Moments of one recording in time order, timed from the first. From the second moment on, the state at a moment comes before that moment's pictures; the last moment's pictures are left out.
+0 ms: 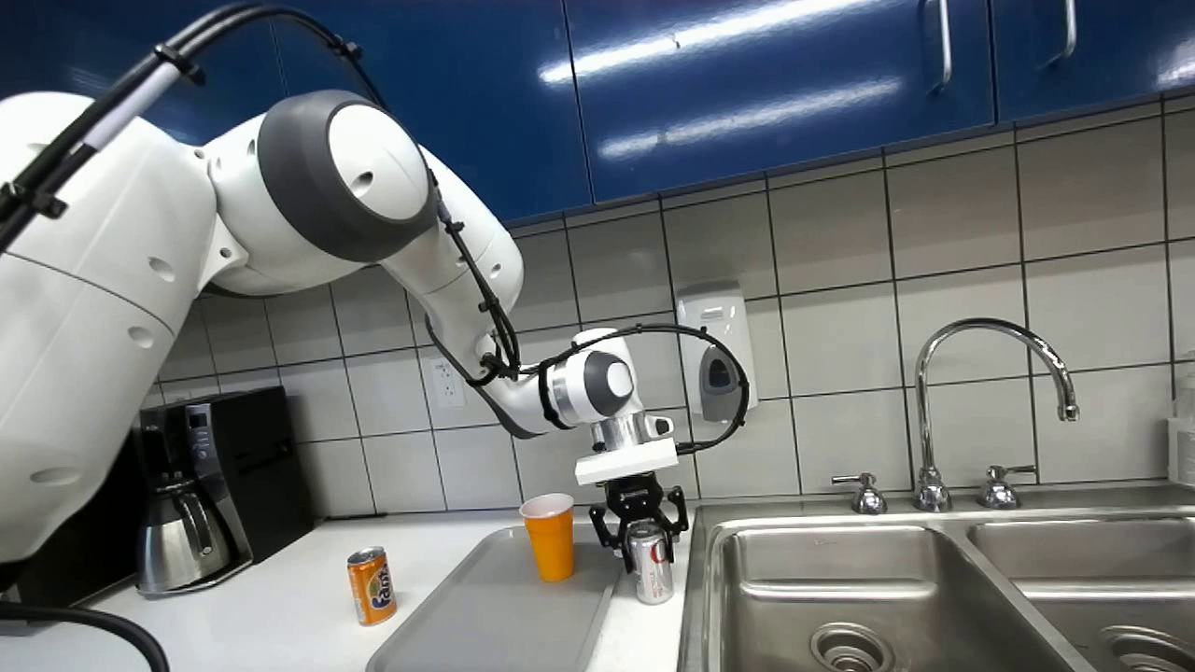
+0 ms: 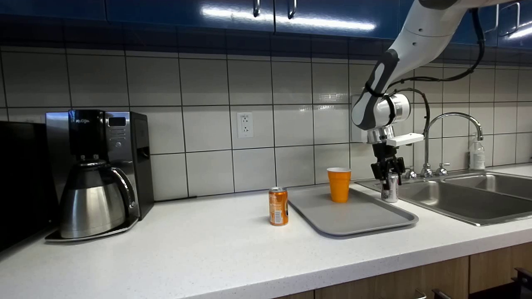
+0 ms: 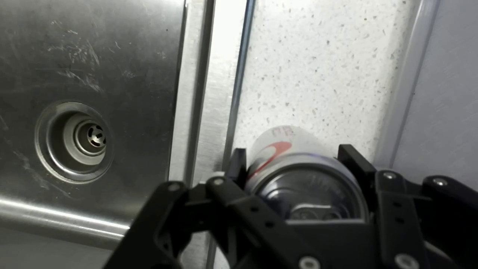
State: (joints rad) arm -0.17 0.58 -0.10 -1.76 -0.14 2.23 -0.39
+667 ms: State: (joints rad) arm -0.17 0.41 -0.10 -1.90 -0.14 2.28 -0.41
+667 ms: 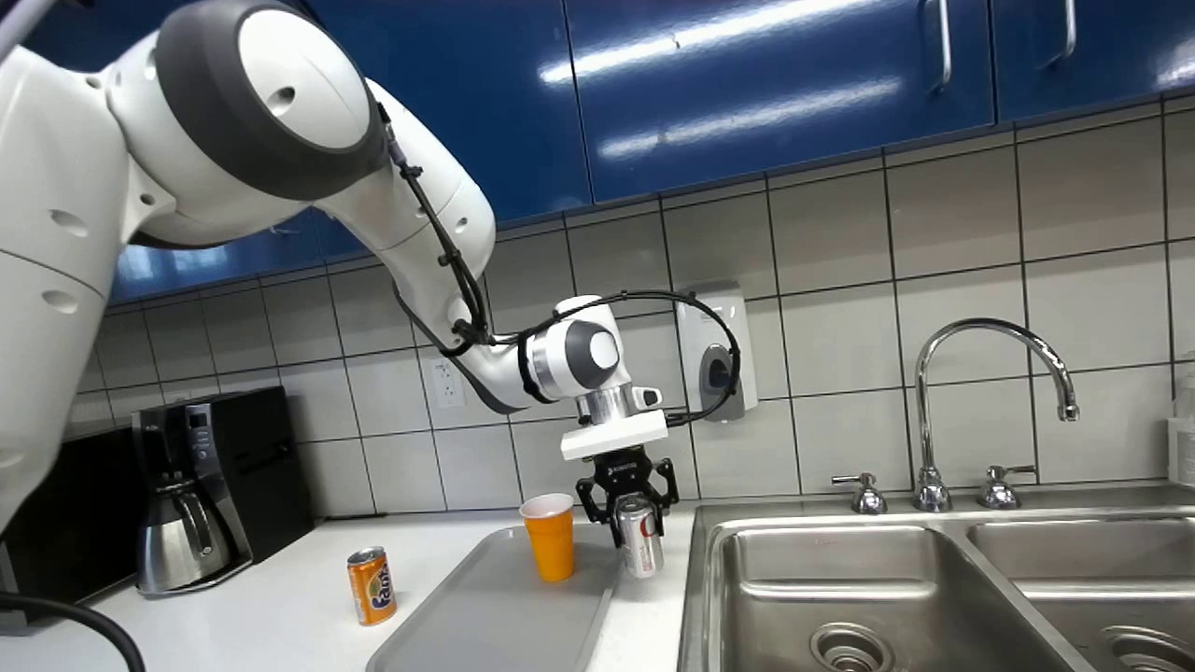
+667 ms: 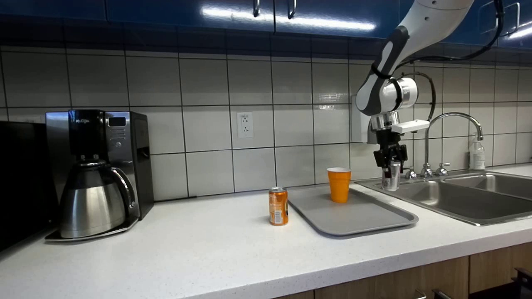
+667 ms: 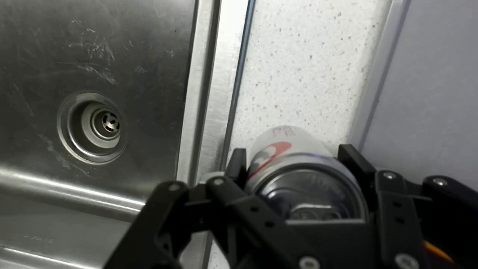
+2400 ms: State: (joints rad) arm -0.05 0.38 -0.02 -2.05 -0.26 2.29 -0.43
